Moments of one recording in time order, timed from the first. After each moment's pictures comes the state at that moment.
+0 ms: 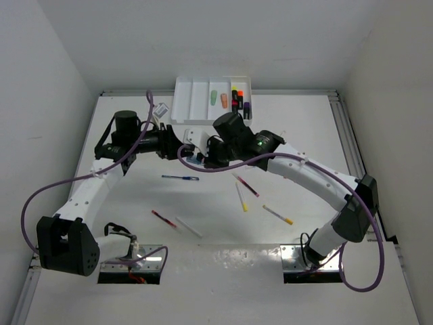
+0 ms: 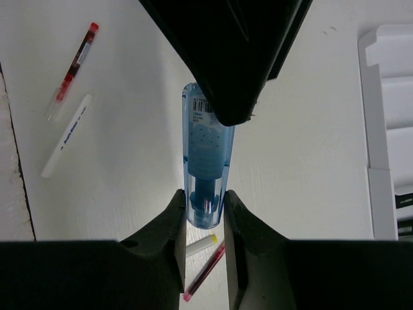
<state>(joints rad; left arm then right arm) -0.15 1.20 0.97 -0.24 0.96 -0.30 0.86 1.57 1.44 -0.61 -0.25 -0.52</state>
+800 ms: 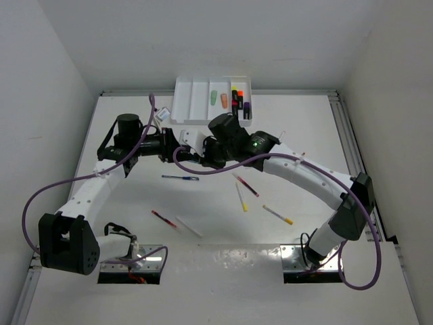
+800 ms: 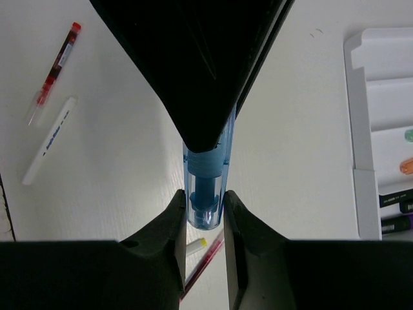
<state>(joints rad) -0.15 1.22 0.92 -0.19 1.05 -0.36 0.89 1.61 1.46 -0.59 -0.18 -0.53</state>
